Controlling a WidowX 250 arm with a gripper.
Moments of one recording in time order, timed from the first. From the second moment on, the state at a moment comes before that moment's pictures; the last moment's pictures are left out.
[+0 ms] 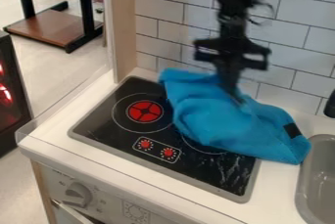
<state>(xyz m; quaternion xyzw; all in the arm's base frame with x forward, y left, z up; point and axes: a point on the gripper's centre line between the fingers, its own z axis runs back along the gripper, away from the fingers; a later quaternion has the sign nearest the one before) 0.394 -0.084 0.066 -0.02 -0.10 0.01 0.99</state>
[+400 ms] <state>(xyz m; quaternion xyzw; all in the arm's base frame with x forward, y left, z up) 0.404 -0.100 0.023 0.02 -0.07 -0.03 1.00</state>
